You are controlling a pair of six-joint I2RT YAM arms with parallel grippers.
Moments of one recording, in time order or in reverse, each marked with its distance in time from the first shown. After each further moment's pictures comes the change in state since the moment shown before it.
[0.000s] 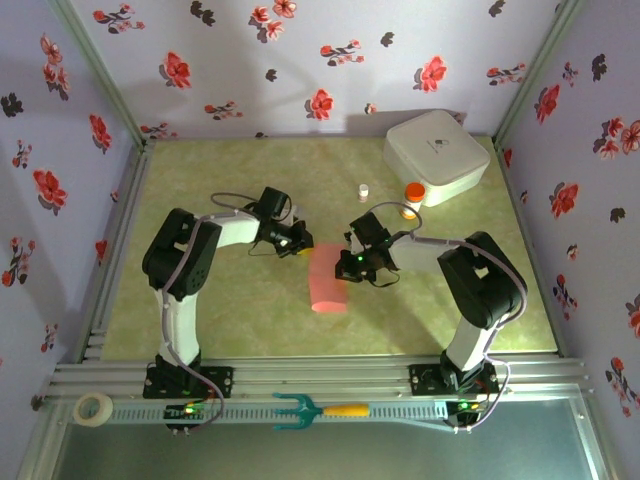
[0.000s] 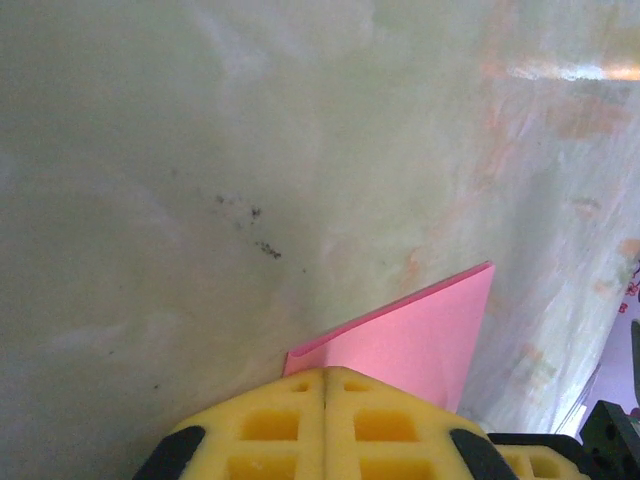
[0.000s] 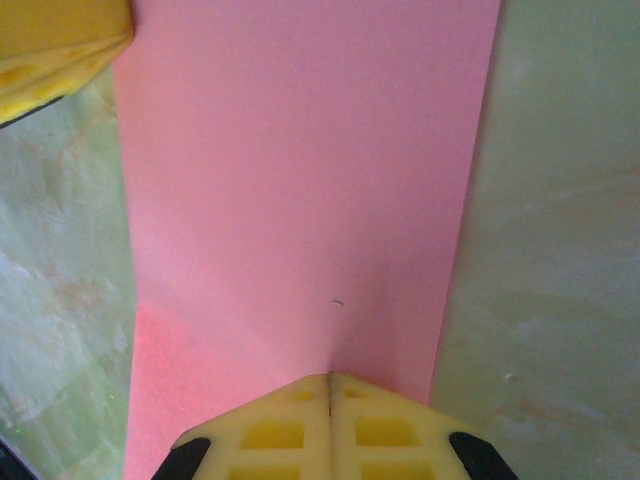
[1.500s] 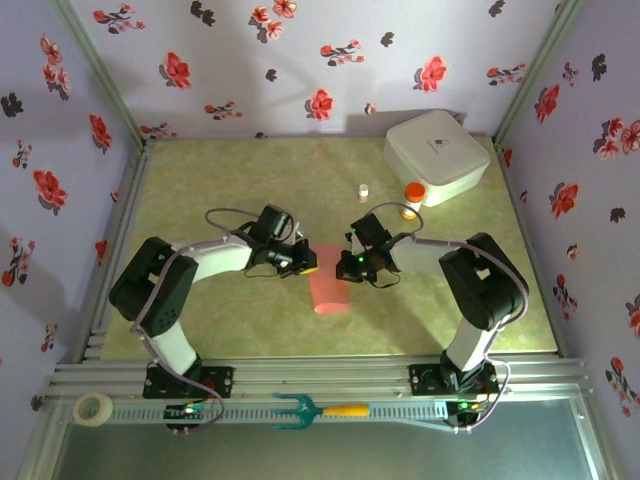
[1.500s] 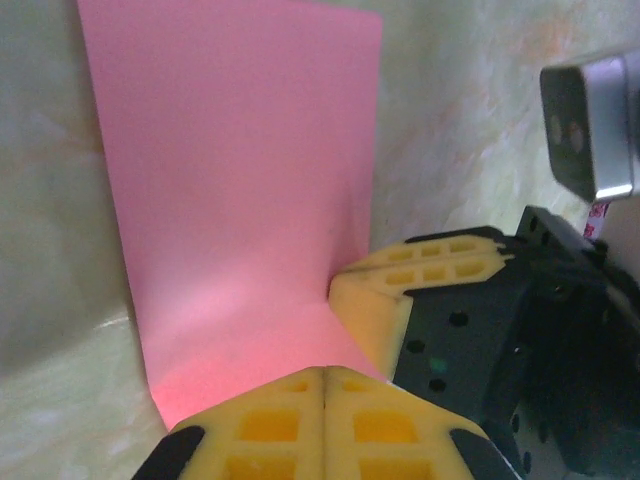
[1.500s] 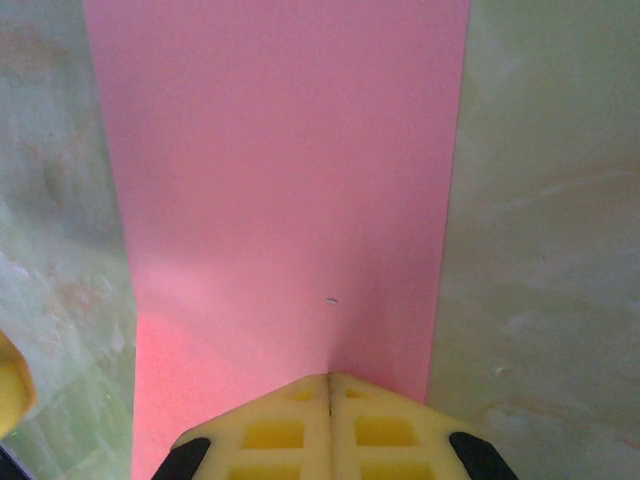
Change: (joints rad) left arm -0.135 -0.302 -0.267 0.070 0.000 -0.102; right arm 0.000 -0.011 -0.016 0.017 0.009 0.000
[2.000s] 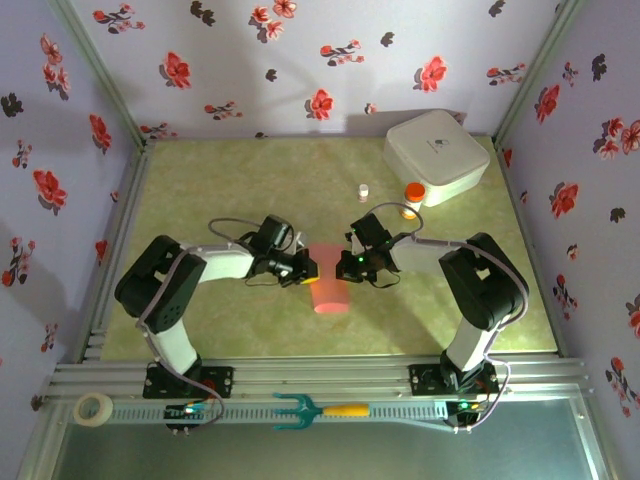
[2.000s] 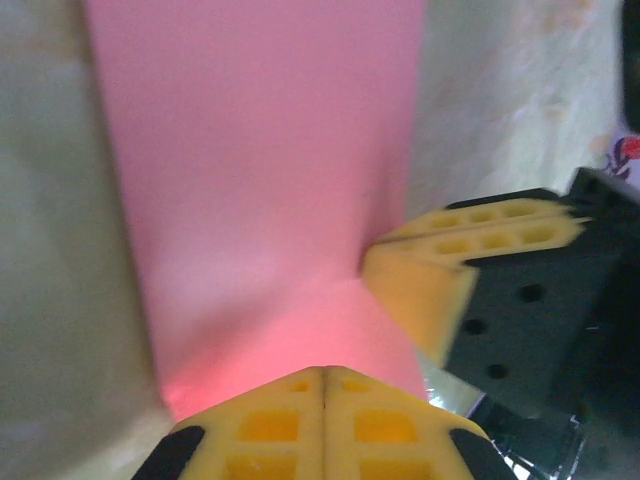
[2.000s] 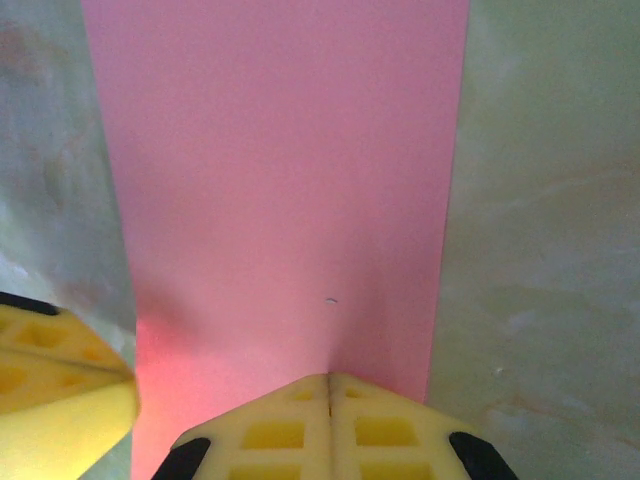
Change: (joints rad) left arm -0.017 0.039 -0.087 0.116 0.034 -0.017; right arm 0.000 0.000 0.000 0.000 0.001 0.000
